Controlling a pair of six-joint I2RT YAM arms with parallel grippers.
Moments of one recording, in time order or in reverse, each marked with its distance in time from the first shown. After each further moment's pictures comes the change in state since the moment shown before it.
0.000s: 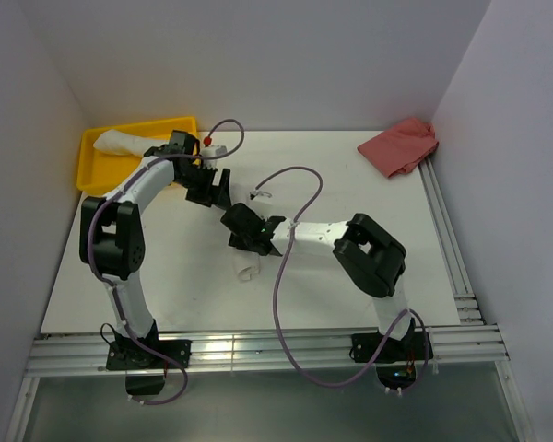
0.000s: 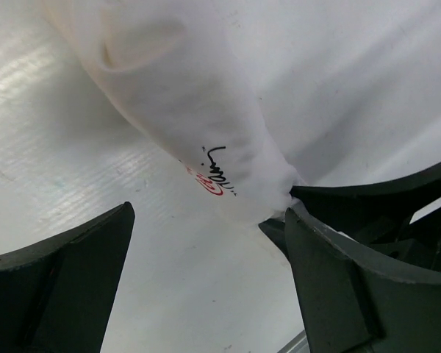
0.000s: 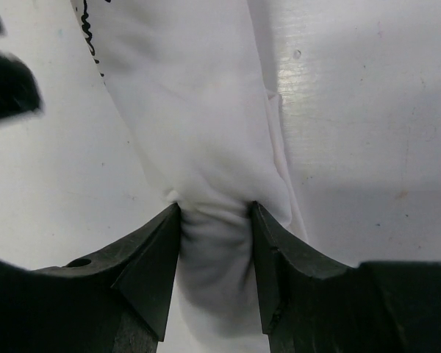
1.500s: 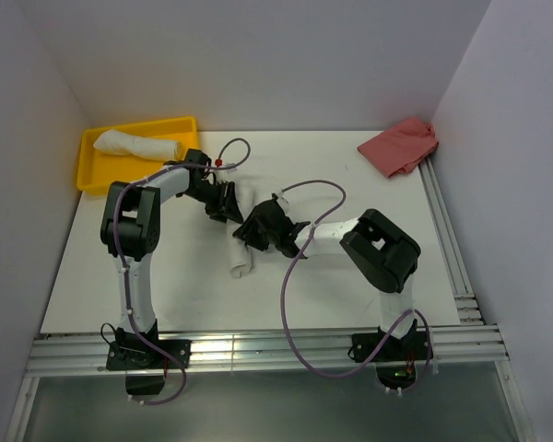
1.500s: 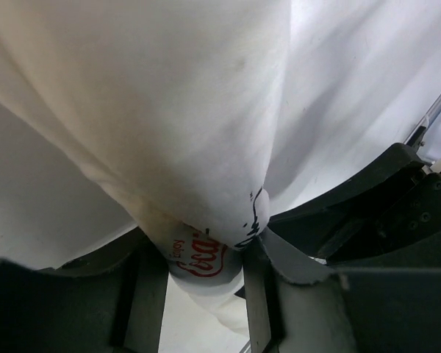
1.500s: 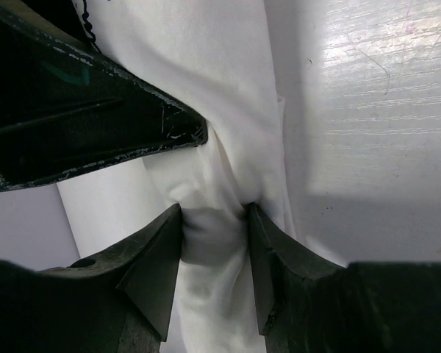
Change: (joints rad) left arm -0.013 0.227 -0.042 0.123 0.267 -0.172; right arm -0.138 -0.063 -0.304 0.502 -0.341 0.172
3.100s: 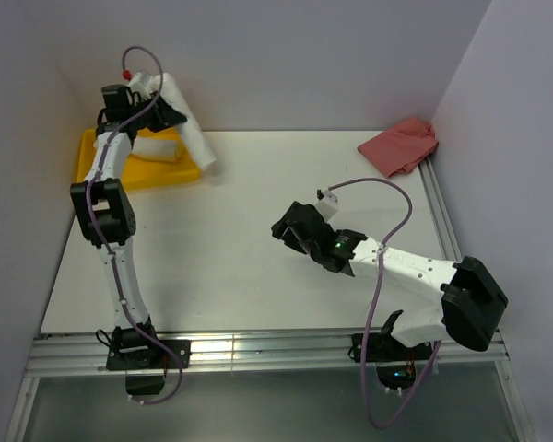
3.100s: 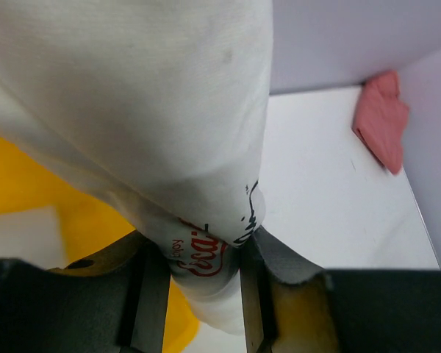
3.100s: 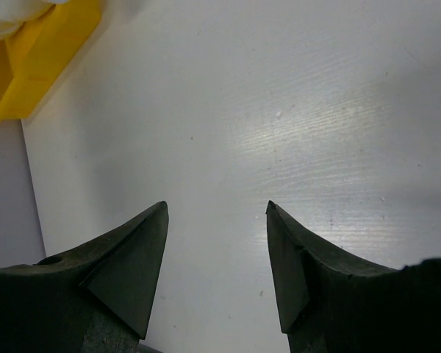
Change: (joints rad) left arm 0.303 0.196 0.665 0.396 -0.014 -0.246; right arm 0.034 -0.602 -0.185 -0.432 0.347 -0.042
